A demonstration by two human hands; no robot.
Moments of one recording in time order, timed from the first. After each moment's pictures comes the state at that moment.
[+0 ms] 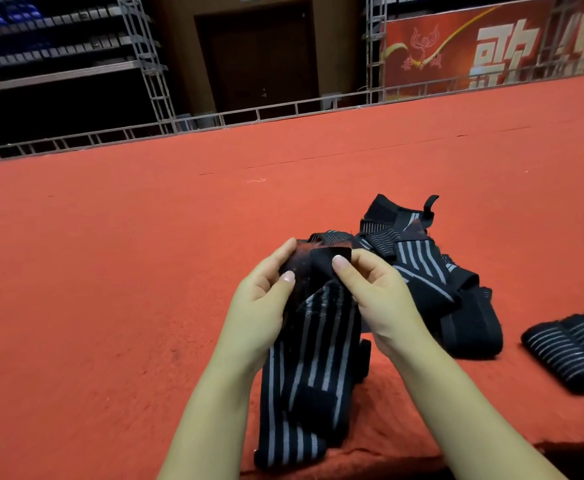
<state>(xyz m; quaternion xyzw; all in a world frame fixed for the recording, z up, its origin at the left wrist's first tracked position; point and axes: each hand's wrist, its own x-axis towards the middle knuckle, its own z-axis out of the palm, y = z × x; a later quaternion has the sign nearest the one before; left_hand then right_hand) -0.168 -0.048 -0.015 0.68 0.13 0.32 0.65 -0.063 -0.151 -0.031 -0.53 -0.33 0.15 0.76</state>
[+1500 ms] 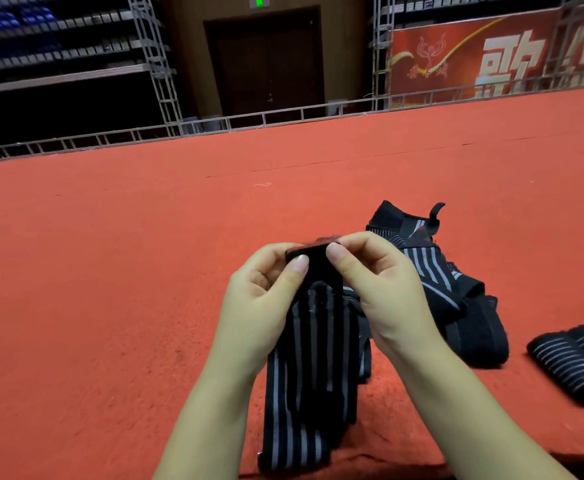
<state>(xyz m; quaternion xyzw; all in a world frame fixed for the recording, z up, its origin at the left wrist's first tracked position) -0.185 -0.062 0.009 0.67 0.04 0.40 0.62 -0.083 -0.153 -0.001 -0.49 -0.37 0.10 0.78</state>
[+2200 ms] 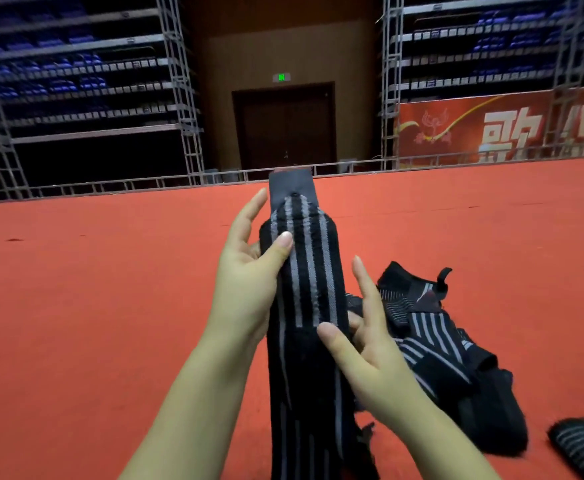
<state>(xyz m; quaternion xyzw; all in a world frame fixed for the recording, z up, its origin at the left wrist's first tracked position) -0.158 -0.039 0.085 0.61 0.00 0.47 0.64 -0.085 -0.156 0.006 -0.53 -0.52 0.11 0.66</state>
